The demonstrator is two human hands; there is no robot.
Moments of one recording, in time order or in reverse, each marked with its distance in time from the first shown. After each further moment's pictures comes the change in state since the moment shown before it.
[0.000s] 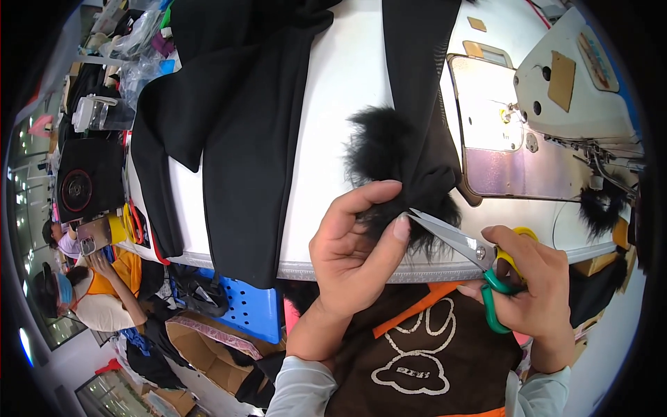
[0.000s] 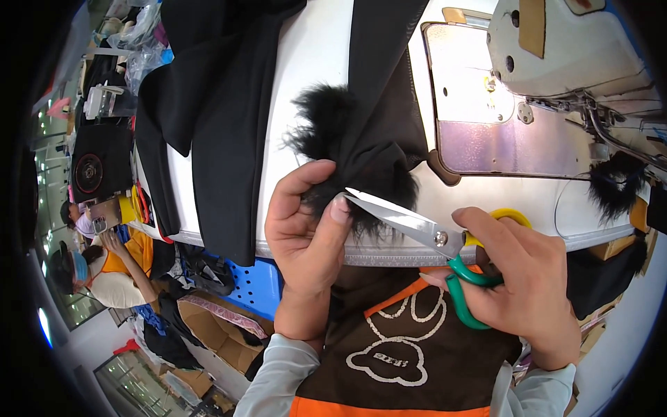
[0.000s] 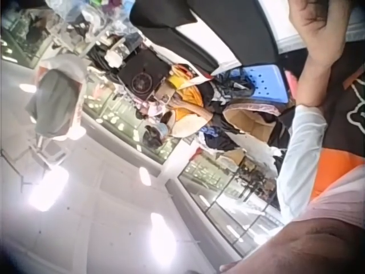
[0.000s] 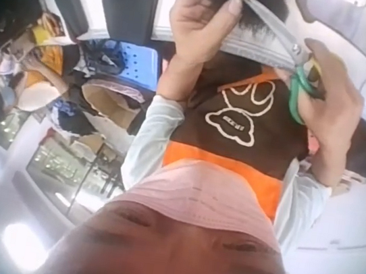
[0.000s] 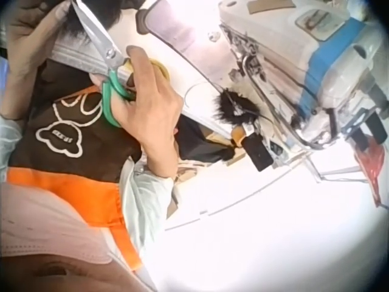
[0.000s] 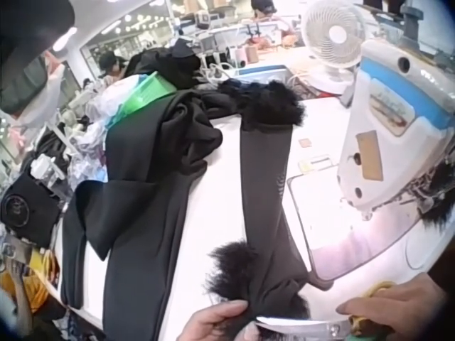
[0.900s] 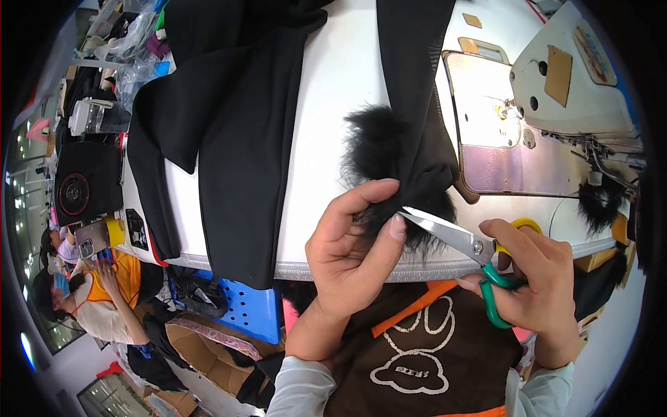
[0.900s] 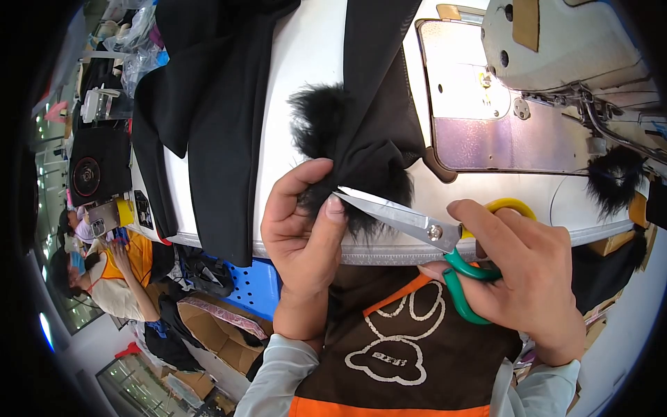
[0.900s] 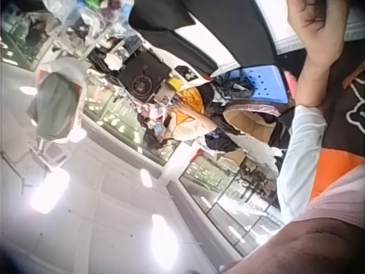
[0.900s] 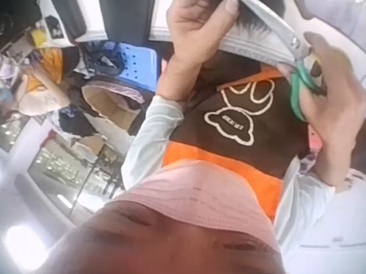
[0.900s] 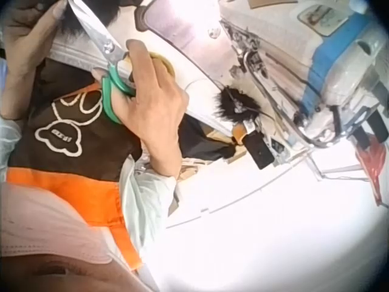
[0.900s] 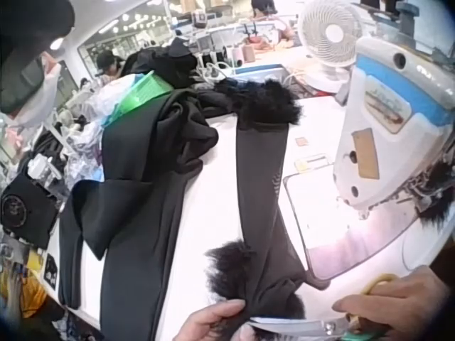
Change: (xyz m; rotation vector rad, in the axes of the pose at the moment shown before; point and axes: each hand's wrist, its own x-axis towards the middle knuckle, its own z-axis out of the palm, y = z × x) left_hand 0.000 0.004 0.002 0.070 0.025 -0.027; right_hand 0.008 -0.002 -0.008 -0.114 -0.024 -0.072
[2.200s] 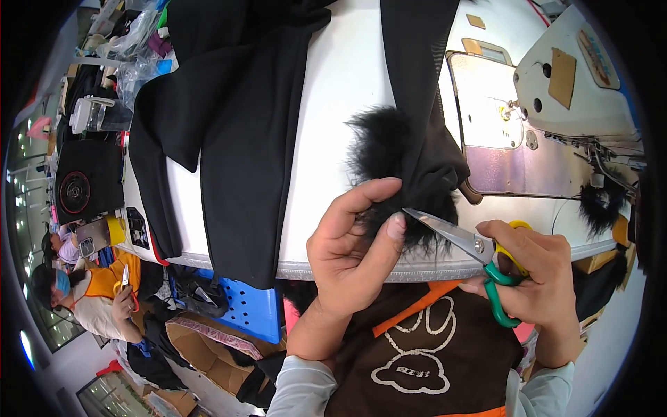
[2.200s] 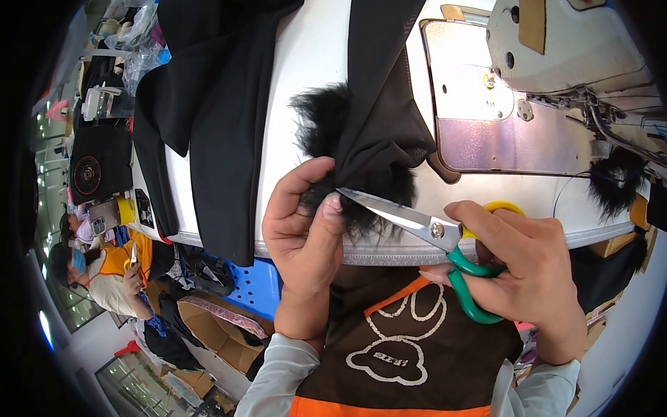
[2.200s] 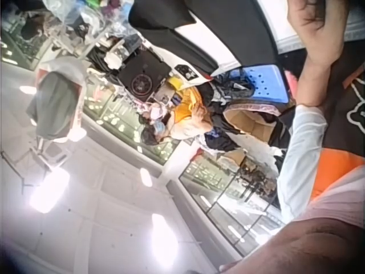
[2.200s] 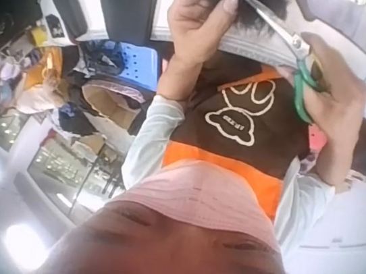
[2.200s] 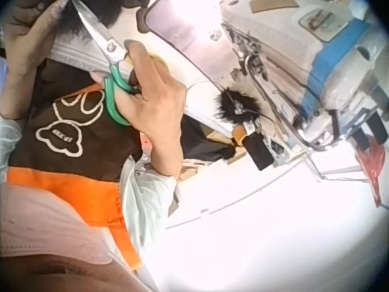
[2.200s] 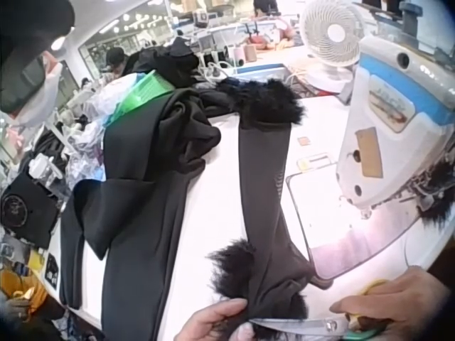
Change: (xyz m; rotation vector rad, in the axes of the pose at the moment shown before) left_hand 0.001 -0.001 0.000 0.003 0.008 0.014; right_hand 0.003 0.006 0.003 0.221 -0.040 0.047
